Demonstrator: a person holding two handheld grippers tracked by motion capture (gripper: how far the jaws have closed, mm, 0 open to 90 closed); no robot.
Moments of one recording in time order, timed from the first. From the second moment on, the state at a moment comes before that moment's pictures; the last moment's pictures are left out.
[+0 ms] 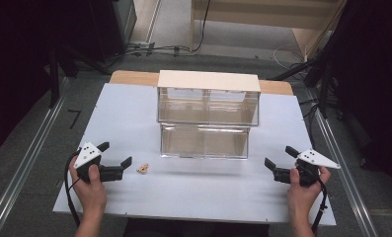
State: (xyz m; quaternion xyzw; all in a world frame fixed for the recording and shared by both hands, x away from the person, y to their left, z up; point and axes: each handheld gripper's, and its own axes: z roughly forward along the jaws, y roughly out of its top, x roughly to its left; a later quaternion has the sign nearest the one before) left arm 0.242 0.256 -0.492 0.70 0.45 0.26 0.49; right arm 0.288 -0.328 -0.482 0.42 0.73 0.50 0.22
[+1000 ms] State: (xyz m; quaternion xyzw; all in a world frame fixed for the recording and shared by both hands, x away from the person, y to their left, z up) left arm 0.277 0.221 -0.443 0.70 0.42 0.23 0.52; right arm 0.310 -0.267 -0.416 0.35 0.78 0.51 0.15
